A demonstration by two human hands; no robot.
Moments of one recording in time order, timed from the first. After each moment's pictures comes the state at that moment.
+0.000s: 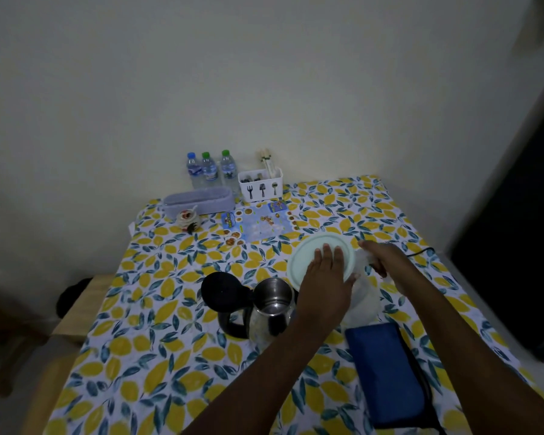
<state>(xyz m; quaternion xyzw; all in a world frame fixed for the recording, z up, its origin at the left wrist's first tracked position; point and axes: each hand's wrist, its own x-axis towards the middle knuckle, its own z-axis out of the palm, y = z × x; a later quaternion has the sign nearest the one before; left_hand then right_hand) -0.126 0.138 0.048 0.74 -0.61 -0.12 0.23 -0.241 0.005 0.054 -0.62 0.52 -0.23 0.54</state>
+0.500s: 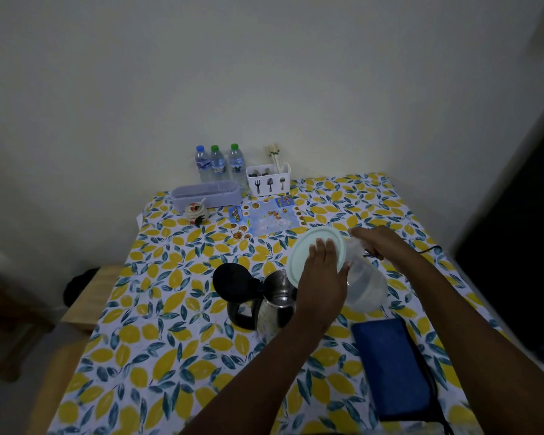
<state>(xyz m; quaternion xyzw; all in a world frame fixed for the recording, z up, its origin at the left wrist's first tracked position) -0.112 0.150 0.034 0.76 -0.54 -0.15 0.35 -0.204 0.003 0.077 -0.68 0.54 -0.17 0.46</state>
